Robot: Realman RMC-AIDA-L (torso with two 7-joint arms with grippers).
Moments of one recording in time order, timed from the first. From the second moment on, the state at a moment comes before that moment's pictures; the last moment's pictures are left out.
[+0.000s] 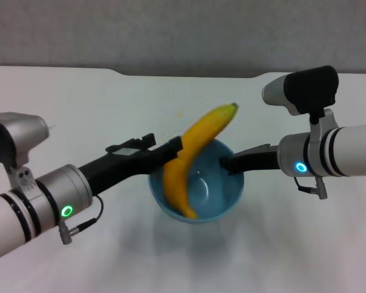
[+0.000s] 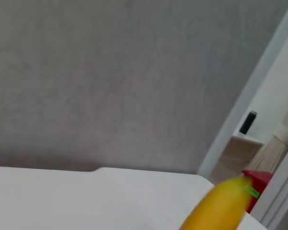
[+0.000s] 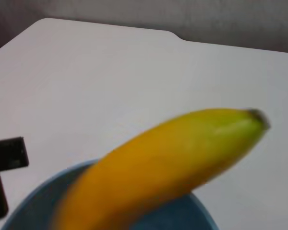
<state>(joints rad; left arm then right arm) -0.21 -2.04 -1.38 -1.05 1.01 -0.63 1.49 0.66 2.01 1.40 0.88 -2.04 0.66 -0.53</state>
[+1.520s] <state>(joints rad) -0.25 -2.04 -1.56 -1.16 2.48 -0.48 0.46 0.96 2.01 1.63 0.51 -2.22 0.89 -0.53</state>
